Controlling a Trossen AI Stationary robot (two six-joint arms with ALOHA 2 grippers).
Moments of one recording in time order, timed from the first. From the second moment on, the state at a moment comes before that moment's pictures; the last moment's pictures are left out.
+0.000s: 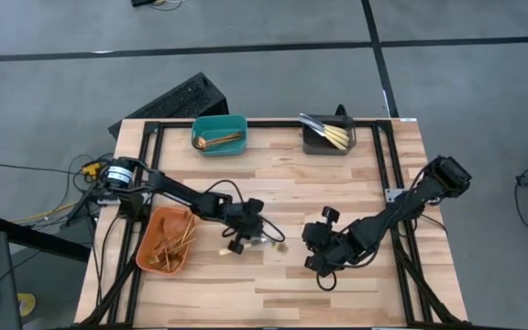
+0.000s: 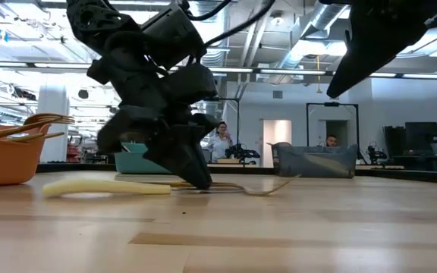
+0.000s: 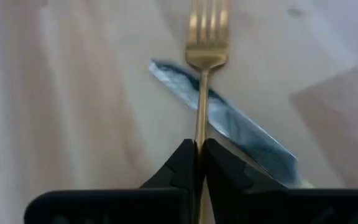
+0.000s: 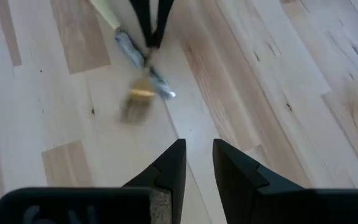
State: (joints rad) left arm -0.10 1.87 0.91 0.02 0.06 0.30; right arm 0.56 1.61 1.12 -0.70 0.60 0.78
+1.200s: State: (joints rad) left arm -1.01 1.38 0.71 -1.26 -0.86 -1.97; right arm 0.65 1.61 1.12 -0.98 0.74 1.15
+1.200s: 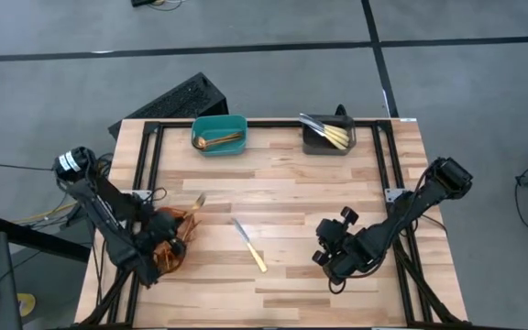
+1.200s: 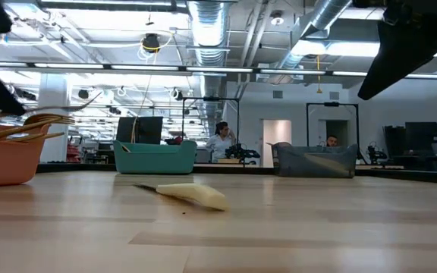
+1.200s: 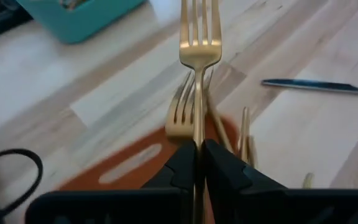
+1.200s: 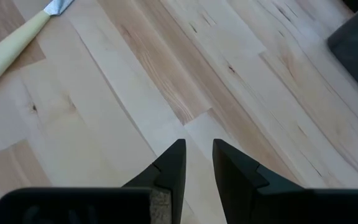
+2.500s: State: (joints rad) left arm -0.45 1.47 0.70 0.04 -0.48 -0.07; right arm 0.58 1.61 1.12 -0.92 0.69 1.15
